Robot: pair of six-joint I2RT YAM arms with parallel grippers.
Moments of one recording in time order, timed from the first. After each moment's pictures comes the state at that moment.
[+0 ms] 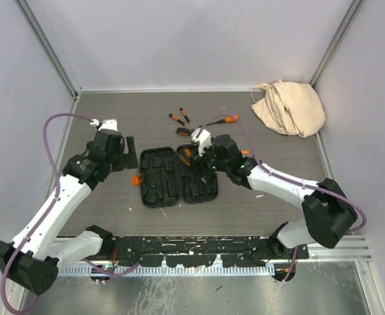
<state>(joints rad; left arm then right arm) -0.41 1.03 1.02 -0.81 -0.34 -0.42 0.68 1.39 0.82 0.05 -0.22 0.05</state>
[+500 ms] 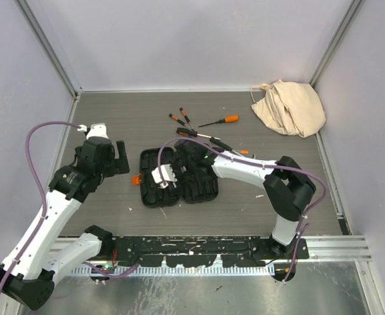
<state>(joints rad) -0.41 0.87 1.02 -0.89 -0.41 -0.41 0.87 1.73 1.16 -0.24 -0.50 -0.98</state>
